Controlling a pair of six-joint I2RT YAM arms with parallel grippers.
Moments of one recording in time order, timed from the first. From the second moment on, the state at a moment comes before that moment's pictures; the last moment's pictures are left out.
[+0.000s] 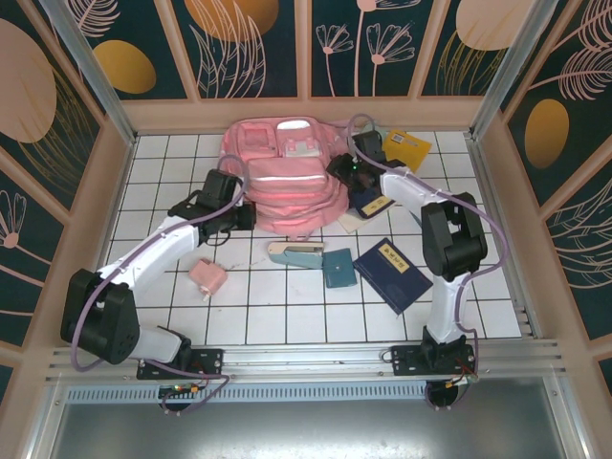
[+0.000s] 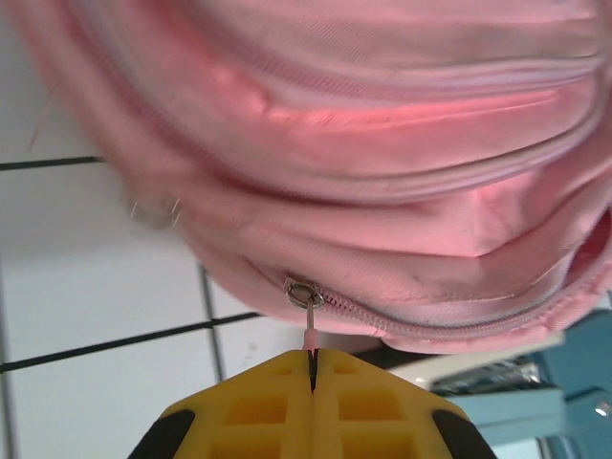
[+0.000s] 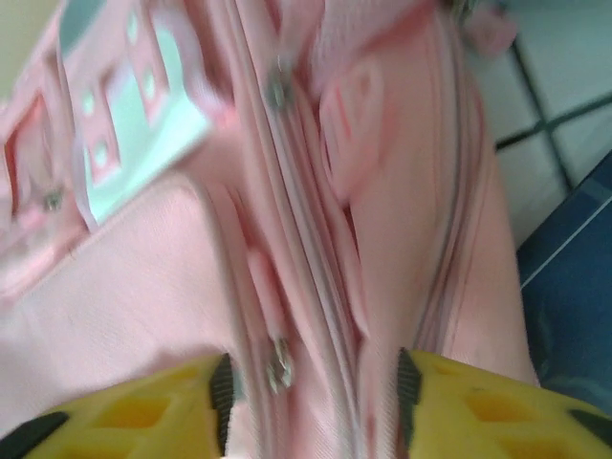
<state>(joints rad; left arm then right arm) -0.43 1.41 1.00 -0.47 0.12 -0.39 0.38 1.97 1.46 -0.27 -0.19 0.87</state>
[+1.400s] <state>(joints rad) -0.55 1.41 0.91 -0.34 0.22 -0.39 0.75 1.67 1.04 -0.13 -0.12 1.40</state>
